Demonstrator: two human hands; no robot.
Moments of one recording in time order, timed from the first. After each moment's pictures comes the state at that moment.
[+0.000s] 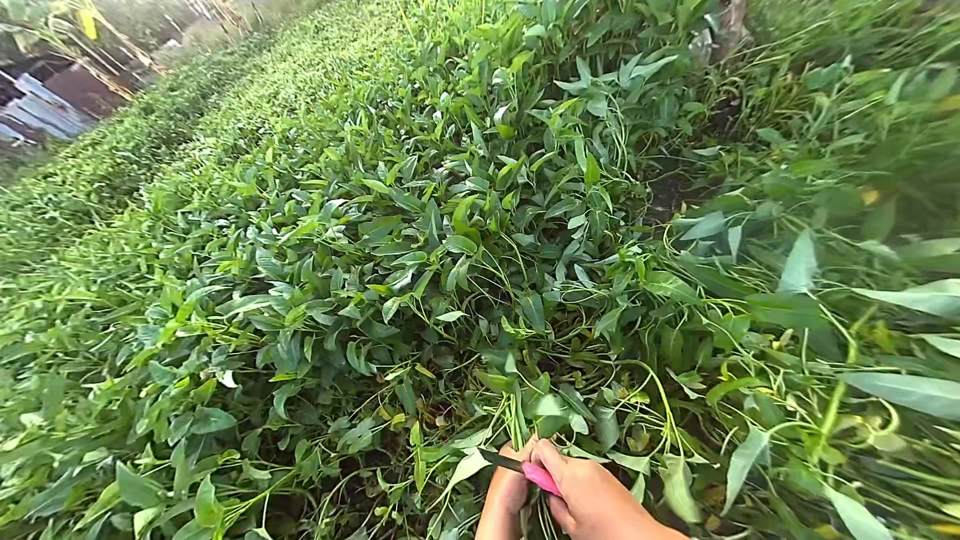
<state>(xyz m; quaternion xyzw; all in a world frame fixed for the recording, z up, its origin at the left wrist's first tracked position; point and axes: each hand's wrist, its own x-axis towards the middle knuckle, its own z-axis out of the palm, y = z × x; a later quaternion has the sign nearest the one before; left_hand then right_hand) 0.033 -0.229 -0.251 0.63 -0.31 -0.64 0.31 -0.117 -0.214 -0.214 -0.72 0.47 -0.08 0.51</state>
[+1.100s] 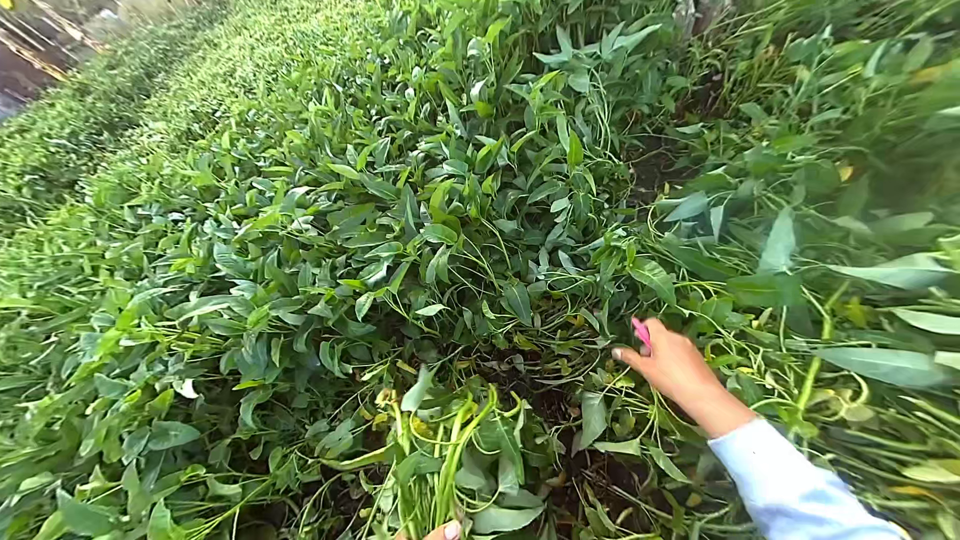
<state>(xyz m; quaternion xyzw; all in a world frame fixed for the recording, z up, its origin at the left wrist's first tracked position) 0.132 -0.163 -0.189 0.63 -0.30 -0.62 0.35 -0.251 -0.295 -0.273 -0.50 0.76 -0.16 0.37</state>
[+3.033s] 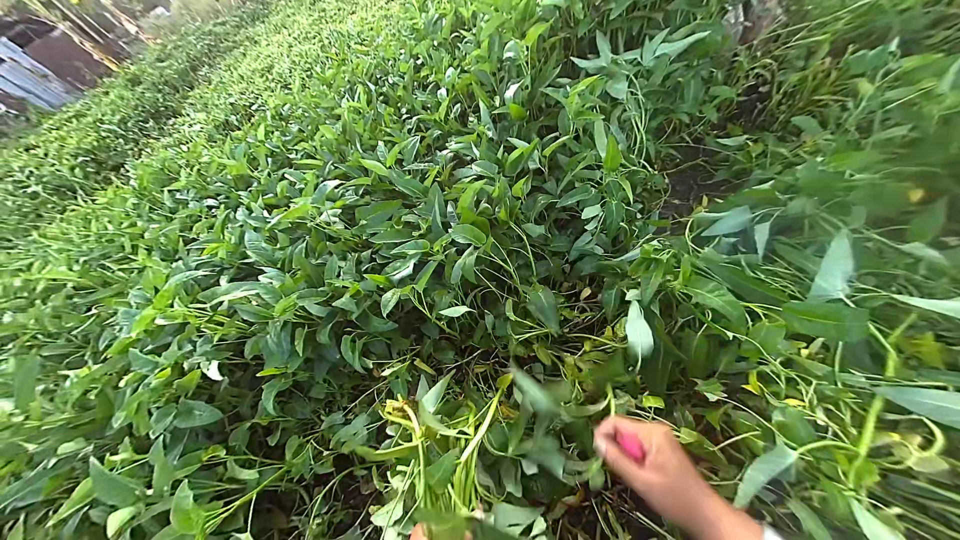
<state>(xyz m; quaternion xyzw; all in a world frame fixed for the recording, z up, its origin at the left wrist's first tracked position) 0.127 -0.170 -0.204 0.71 -0.32 -0.52 0.35 -0.177 -0.227 -0.297 -0.60 0.52 -0.37 0.47</state>
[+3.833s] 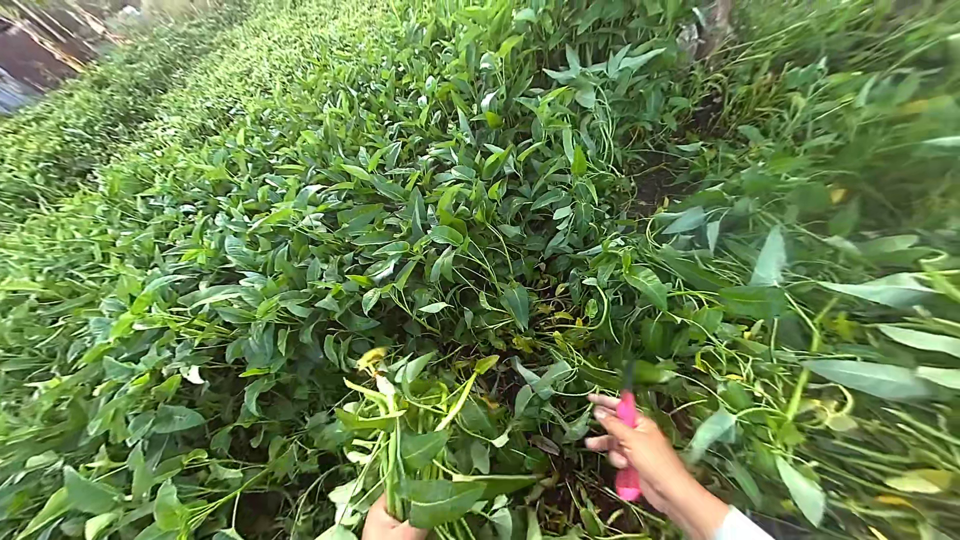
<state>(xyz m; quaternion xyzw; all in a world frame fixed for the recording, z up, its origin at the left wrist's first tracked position) 0.117 -0.180 -0.153 0.73 -0.39 -0.45 0.34 -0.181 -0.210 -0.287 -0.17 0.61 -0.41 0.66</state>
